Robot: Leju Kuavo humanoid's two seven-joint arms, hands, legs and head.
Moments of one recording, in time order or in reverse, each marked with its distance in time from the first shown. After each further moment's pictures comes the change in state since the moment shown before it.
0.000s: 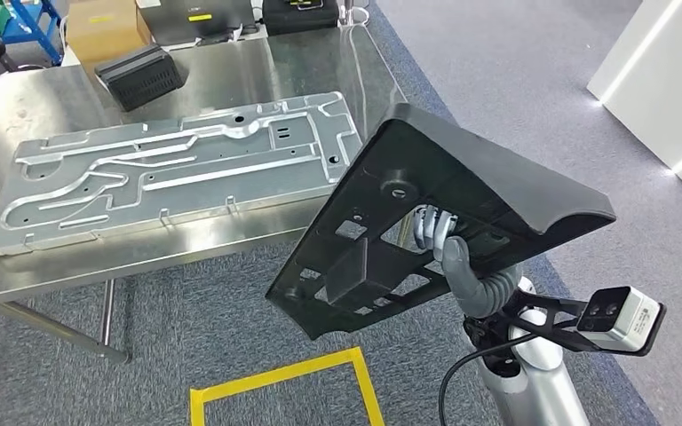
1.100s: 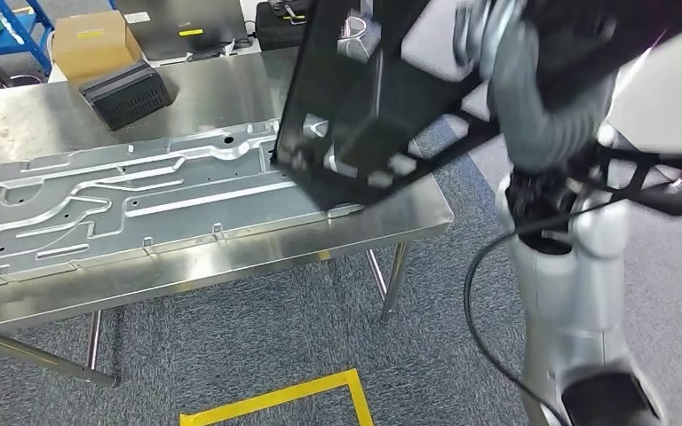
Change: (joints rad) left arm -0.020 -0.002 -0.009 0.000 -0.014 -0.021 -0.023; right arm -0.580 0.001 -0.017 0.047 -0.040 -0.113 0.268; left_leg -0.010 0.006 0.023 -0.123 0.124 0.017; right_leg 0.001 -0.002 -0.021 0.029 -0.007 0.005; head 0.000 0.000
